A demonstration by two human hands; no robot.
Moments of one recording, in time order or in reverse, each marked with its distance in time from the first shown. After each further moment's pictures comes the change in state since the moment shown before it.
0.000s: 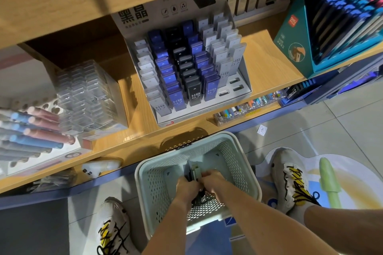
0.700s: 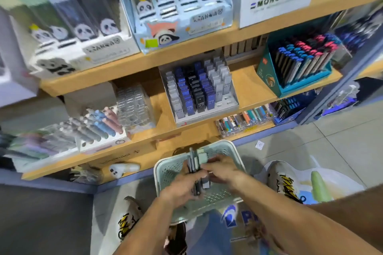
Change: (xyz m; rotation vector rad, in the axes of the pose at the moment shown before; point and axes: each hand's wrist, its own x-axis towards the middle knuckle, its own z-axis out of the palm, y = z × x) left_hand -0.144 0.066 -0.053 -0.032 -0.334 0.183; right_hand -0.146 -0.051 -0.051 0.241 -0.013 -0.329
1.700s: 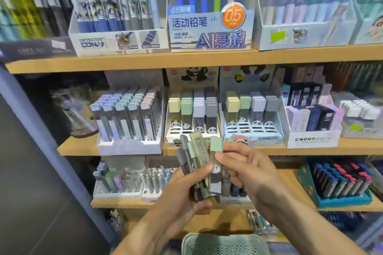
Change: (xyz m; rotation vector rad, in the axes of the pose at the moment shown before) left_hand -0.276 0.162 -0.014 -0.447 0.001 0.721; right_hand -0.251 -0.227 0.033 0.142 -0.304 -0.714
